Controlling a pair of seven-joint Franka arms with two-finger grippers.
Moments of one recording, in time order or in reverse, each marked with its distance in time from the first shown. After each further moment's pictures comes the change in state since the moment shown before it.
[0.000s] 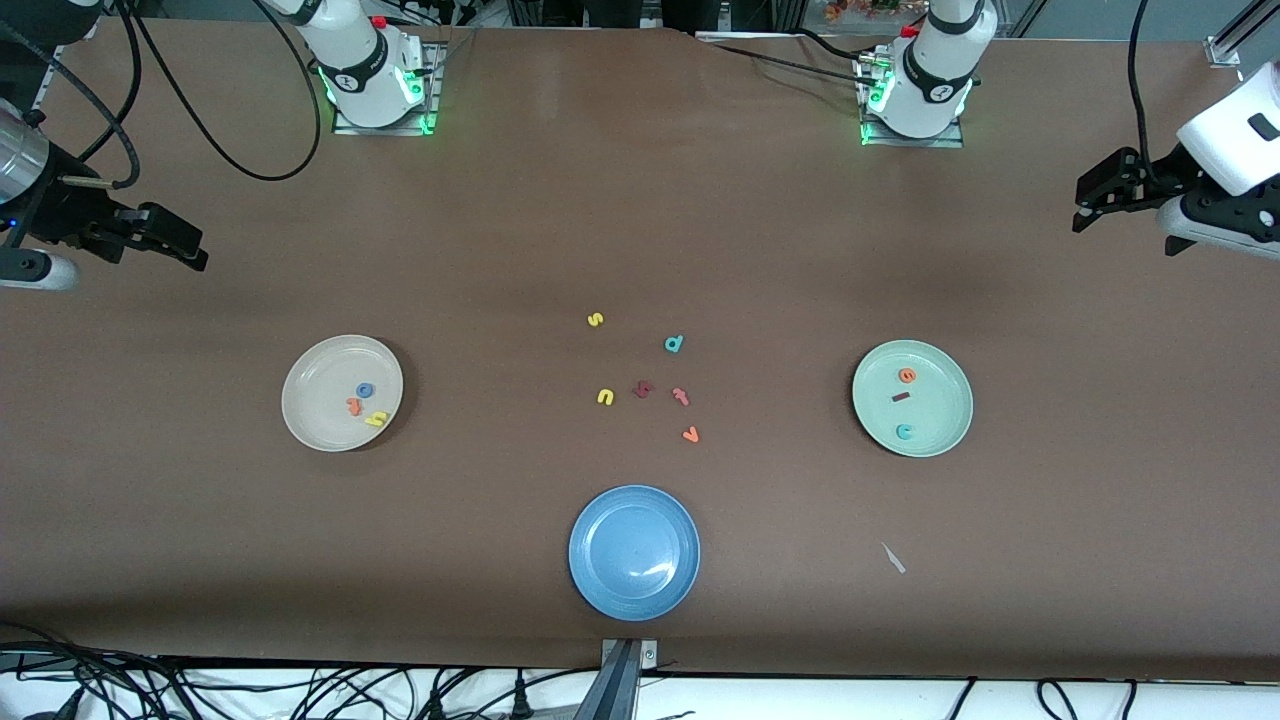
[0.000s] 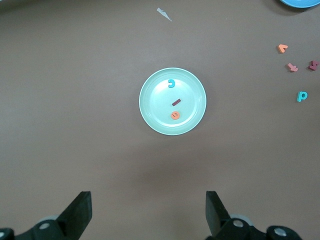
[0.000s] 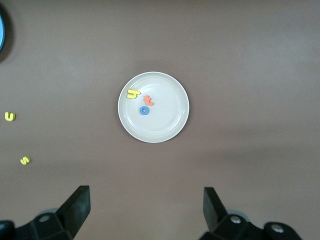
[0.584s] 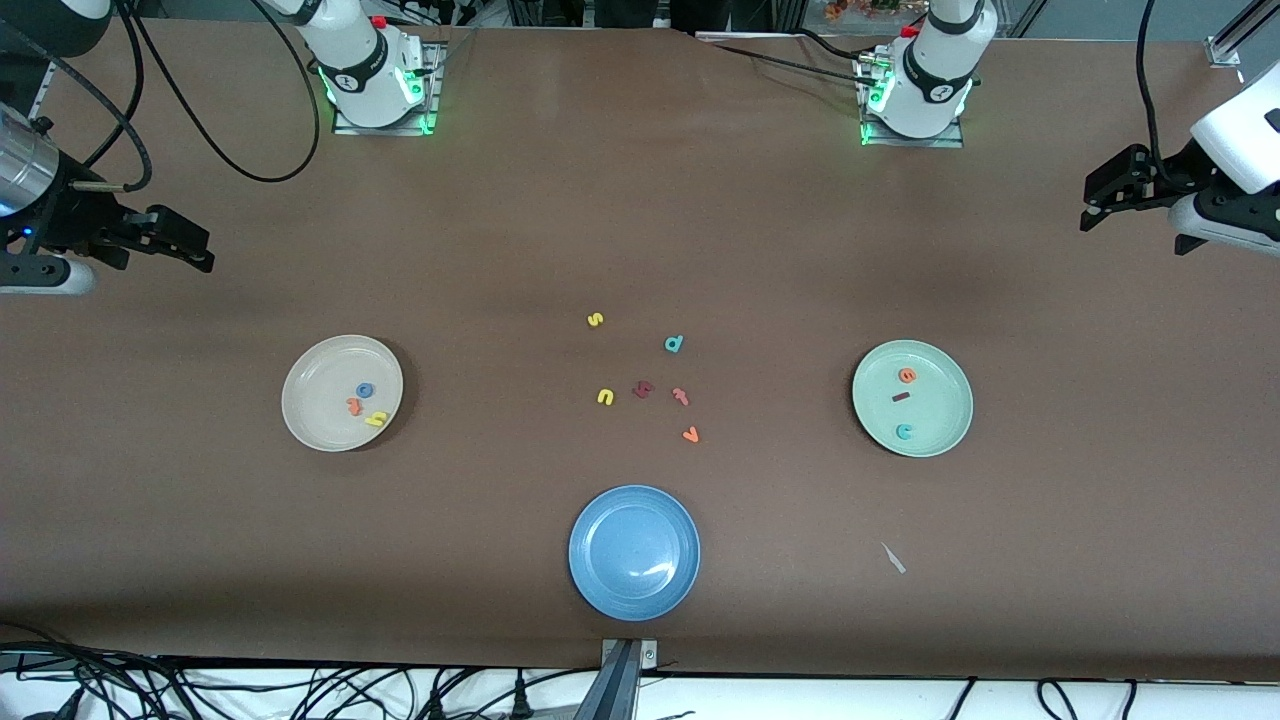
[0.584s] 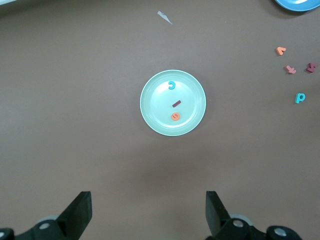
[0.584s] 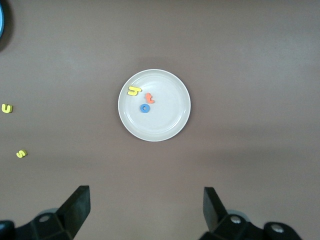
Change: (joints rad) left arm 0.001 0.016 0.000 0.041 0.000 -0.020 0.000; right arm 0.002 0.017 0.001 0.000 0.000 -0.001 -0.024
